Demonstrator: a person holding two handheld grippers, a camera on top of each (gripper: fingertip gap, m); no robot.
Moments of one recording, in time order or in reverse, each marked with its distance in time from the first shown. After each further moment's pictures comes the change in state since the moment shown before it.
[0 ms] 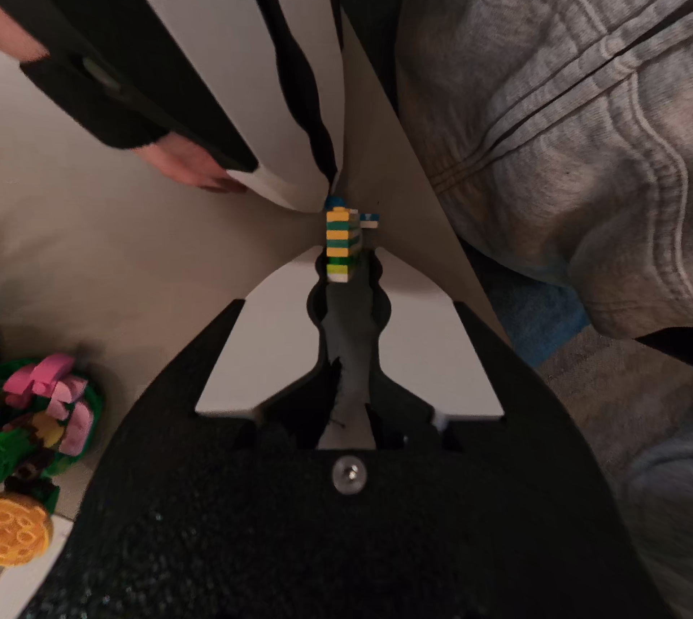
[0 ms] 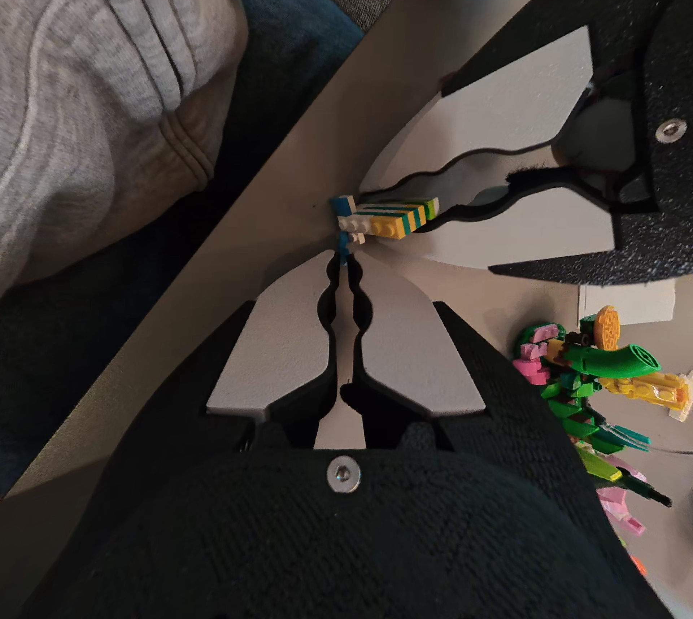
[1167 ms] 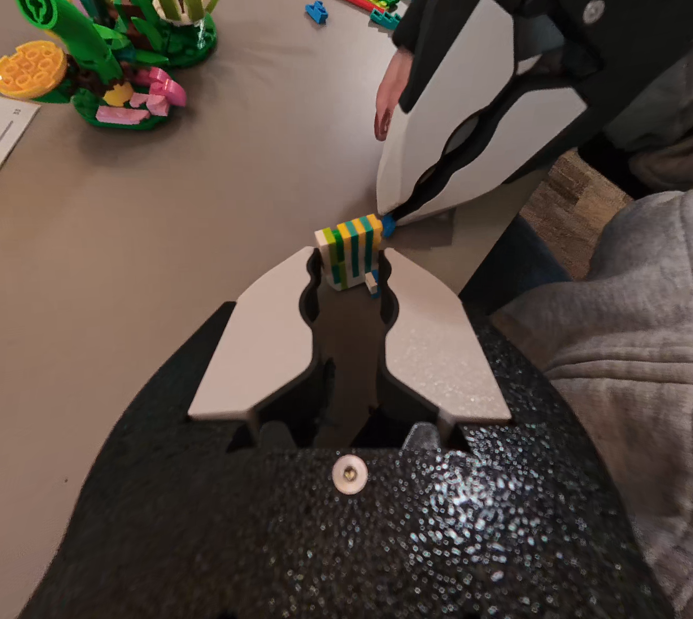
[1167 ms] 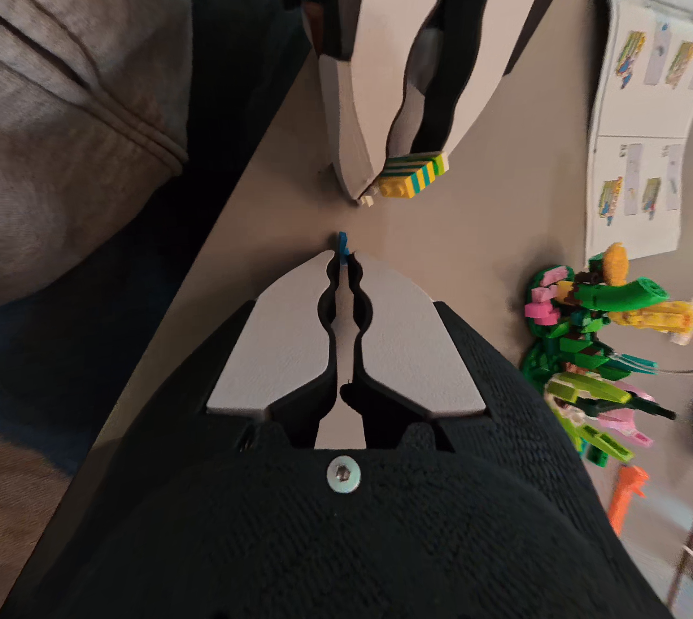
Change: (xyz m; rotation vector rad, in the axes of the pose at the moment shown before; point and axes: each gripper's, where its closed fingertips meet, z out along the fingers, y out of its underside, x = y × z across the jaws) left arm -0.011 -0.013 -0.007 0.467 -0.772 -0.916; right arm -0.012 0.013 -0.014 -0.138 0.050 0.104
